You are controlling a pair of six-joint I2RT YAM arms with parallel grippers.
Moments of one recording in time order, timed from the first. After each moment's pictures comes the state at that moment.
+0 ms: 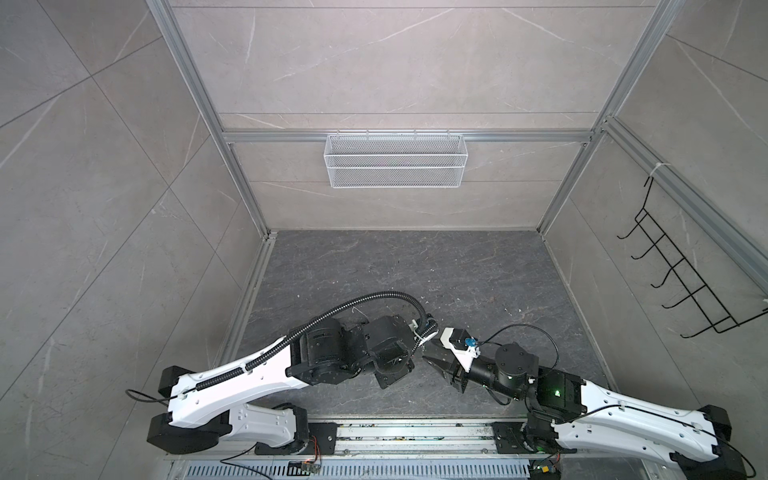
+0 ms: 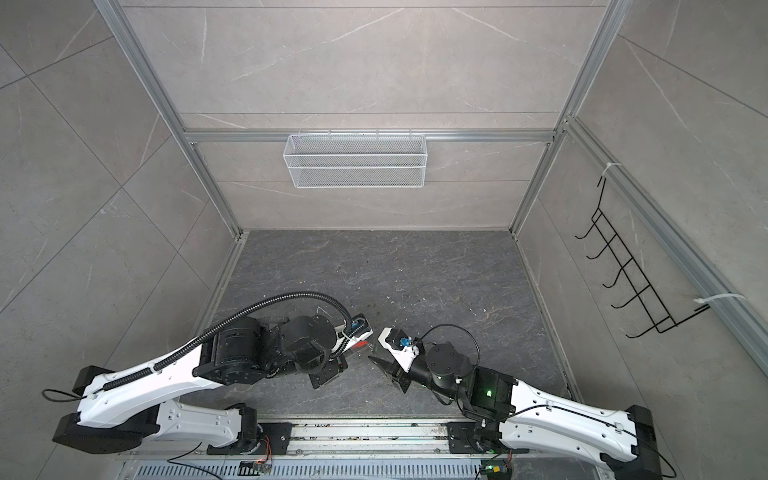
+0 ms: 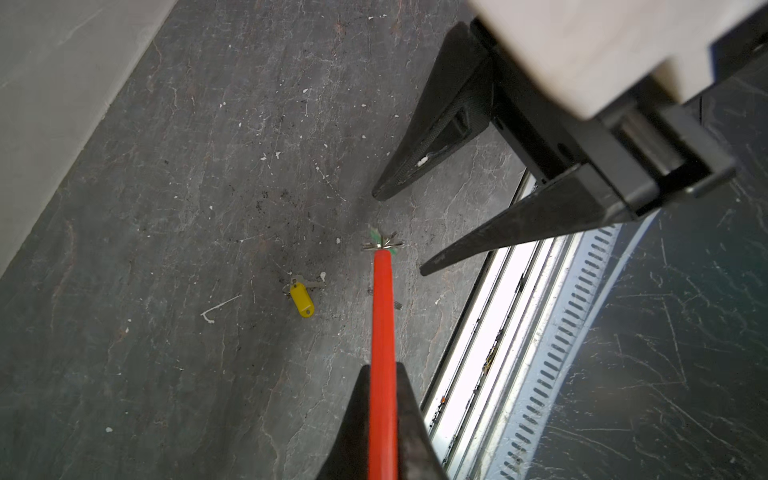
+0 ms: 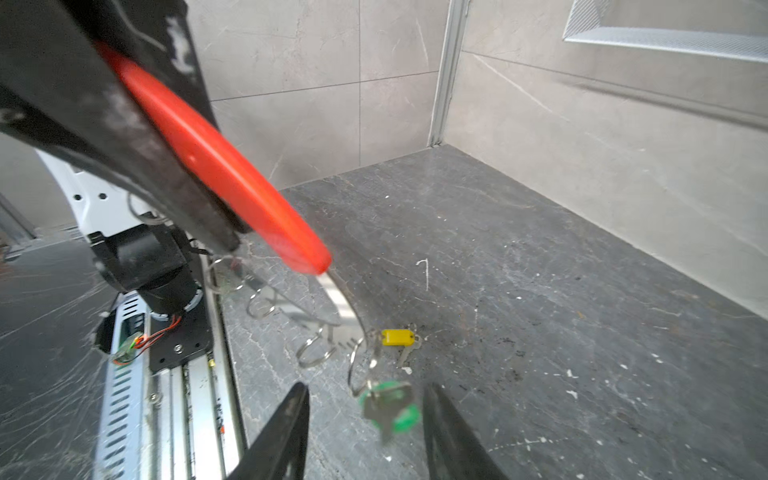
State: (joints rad) left arm -1.36 1.23 1.52 -1.22 -0.23 -0.13; right arm 1.19 0.74 0.58 -0.09 0.17 -0.01
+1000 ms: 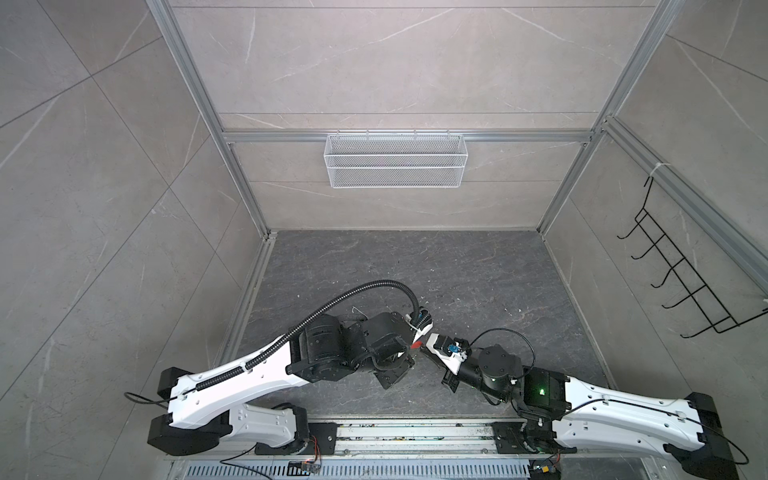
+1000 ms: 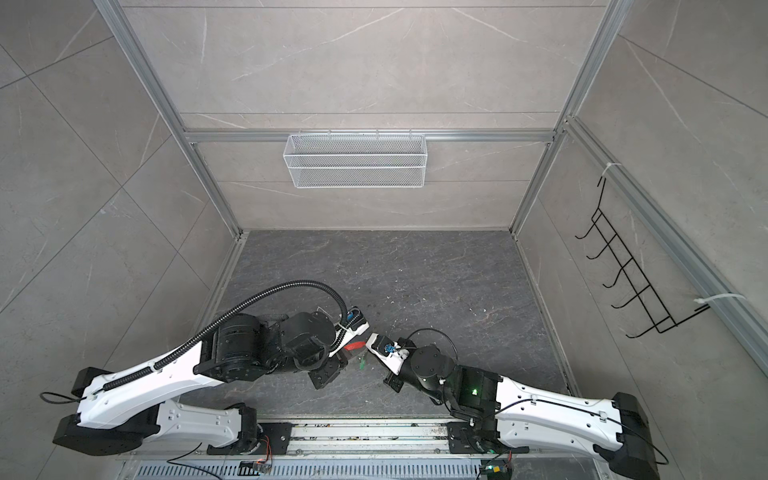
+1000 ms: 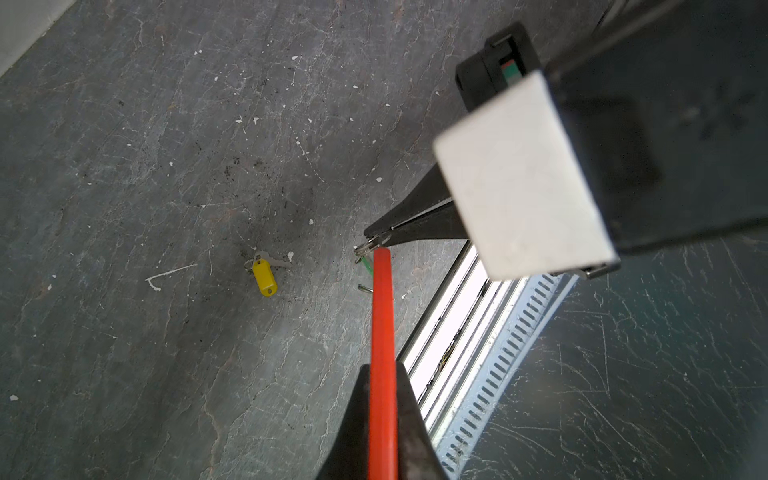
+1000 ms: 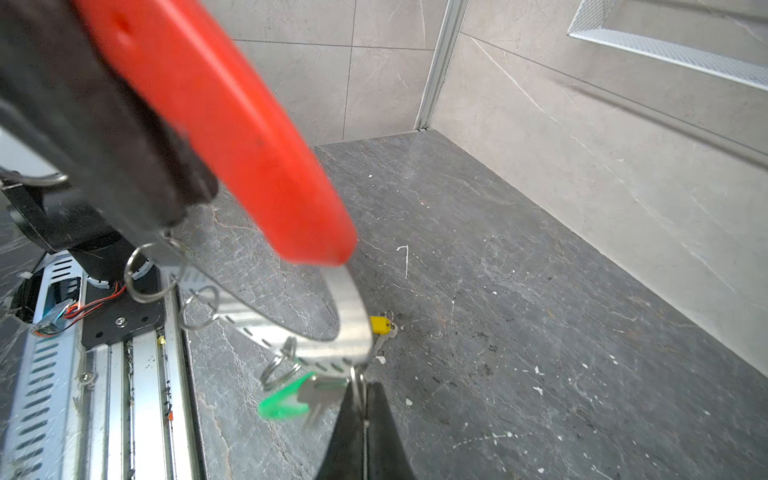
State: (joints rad) left arm -1.33 1.22 1.50 -1.23 -0.16 -0.27; right arm 1.23 0.83 0.58 -0.06 0.24 -0.10
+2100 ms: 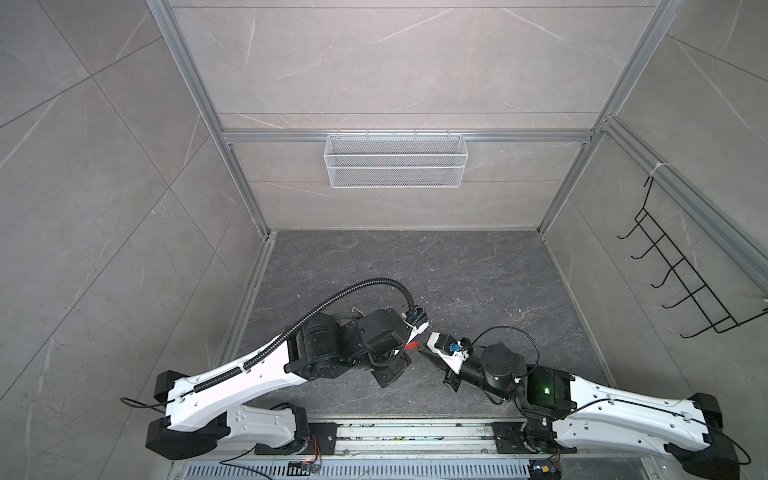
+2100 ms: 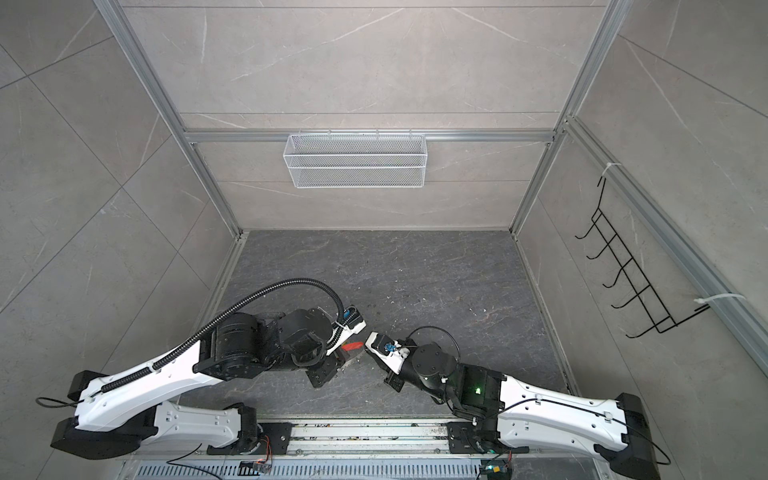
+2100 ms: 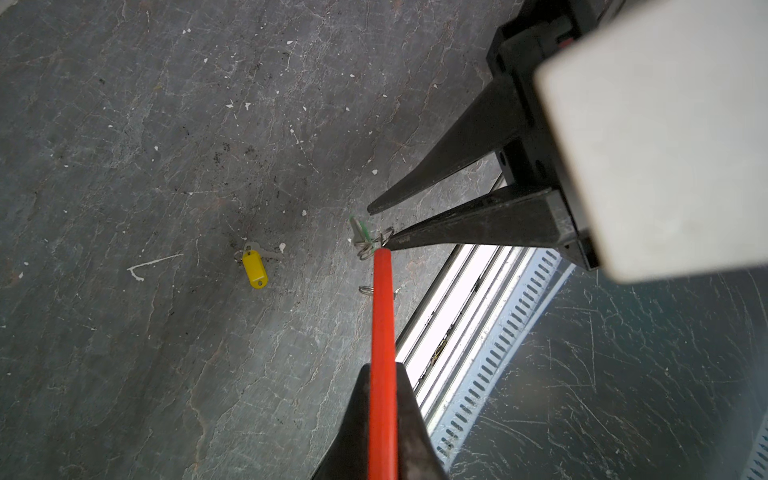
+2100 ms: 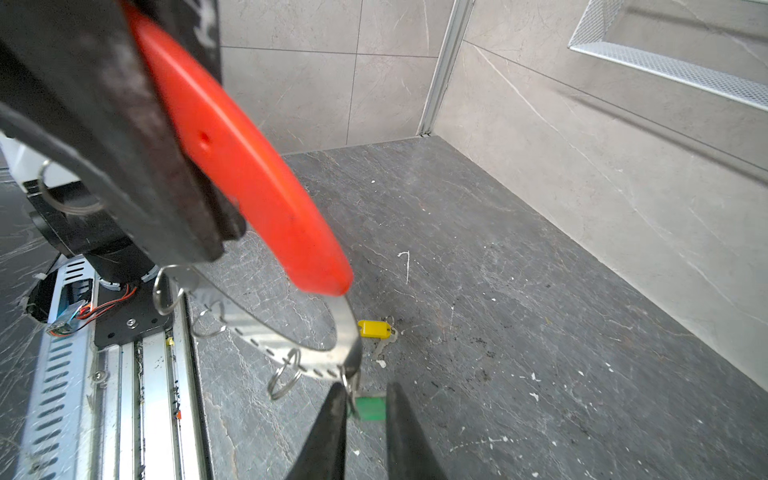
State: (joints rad) left arm -1.29 1.20 1.48 -1.22 -0.11 -0.27; right arm 1.24 0.82 0.63 -0.11 0.23 -0.11
